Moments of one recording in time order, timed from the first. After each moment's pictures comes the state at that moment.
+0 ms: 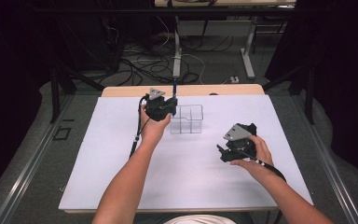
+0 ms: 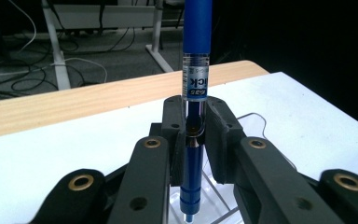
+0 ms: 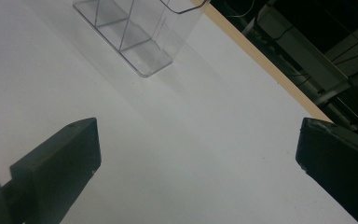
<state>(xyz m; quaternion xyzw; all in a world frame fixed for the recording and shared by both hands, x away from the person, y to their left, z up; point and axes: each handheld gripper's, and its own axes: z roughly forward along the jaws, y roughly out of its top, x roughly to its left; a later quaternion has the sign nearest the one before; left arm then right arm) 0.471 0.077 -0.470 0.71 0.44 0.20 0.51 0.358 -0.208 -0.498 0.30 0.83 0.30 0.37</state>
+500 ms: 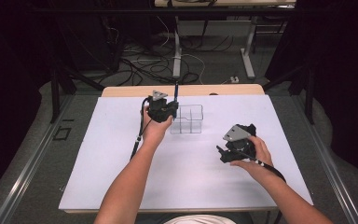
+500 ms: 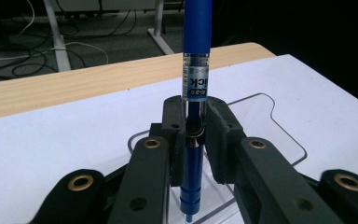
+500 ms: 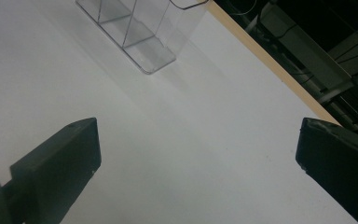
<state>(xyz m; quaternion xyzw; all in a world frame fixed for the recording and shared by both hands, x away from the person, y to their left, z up) 0.473 0.073 -0.477 0.72 0.45 0.19 0.48 0.358 -0.208 -0.499 0.30 0.83 0.30 0.36</state>
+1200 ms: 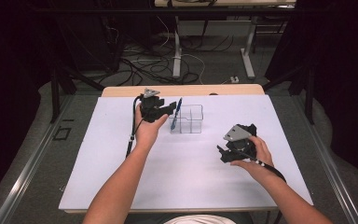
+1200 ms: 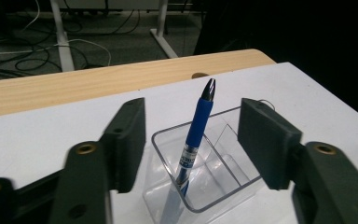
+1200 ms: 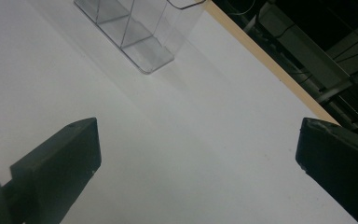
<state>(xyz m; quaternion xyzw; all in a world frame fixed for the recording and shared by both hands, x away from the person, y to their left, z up) 0.466 0.097 -0.460 0.72 0.46 0.18 0.49 0.358 -0.209 -0.499 0.30 0.83 0.30 0.36</state>
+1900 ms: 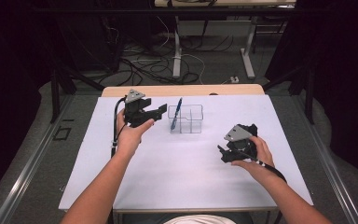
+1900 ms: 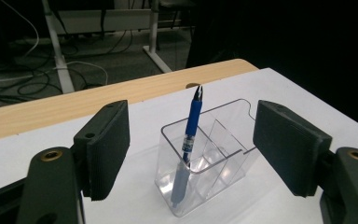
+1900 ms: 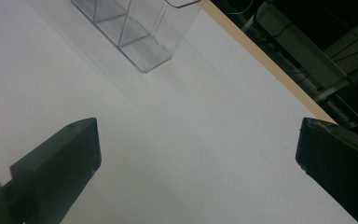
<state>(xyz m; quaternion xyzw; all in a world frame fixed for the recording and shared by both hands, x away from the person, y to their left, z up) 0.425 0.134 -0.432 0.72 0.41 0.20 0.52 0.356 -0.210 -0.498 0.30 0.83 0.30 0.37</state>
